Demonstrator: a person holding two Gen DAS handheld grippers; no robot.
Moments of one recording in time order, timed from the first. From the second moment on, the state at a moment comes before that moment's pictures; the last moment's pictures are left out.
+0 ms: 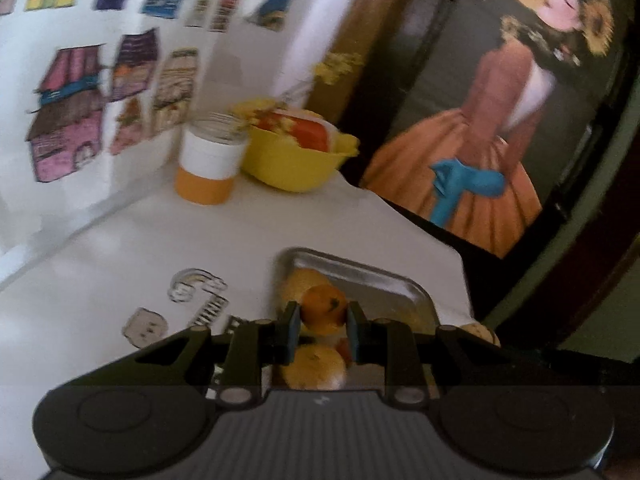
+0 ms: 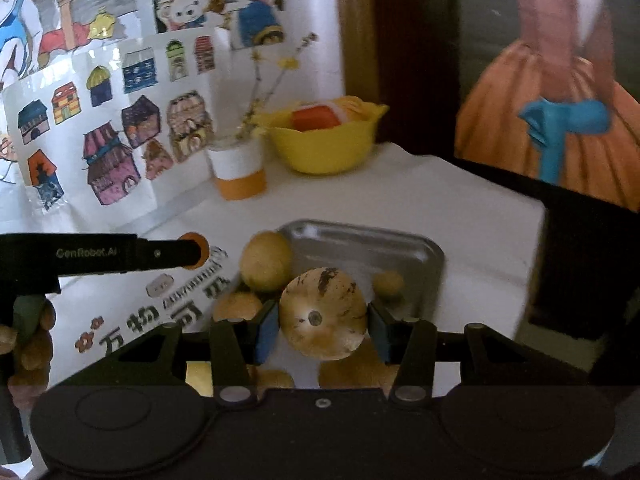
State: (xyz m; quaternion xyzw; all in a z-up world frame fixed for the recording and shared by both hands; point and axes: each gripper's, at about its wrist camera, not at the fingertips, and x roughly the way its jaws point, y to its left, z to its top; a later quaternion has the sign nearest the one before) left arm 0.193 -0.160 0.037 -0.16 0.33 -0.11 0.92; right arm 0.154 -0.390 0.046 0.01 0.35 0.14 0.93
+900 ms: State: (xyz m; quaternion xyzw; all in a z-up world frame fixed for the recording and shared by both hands) left arm 0.182 -0.229 0.004 -0.05 0.39 -0.16 0.90; right arm 0.107 -0.397 -0.007 0.05 0.37 0.09 0.92
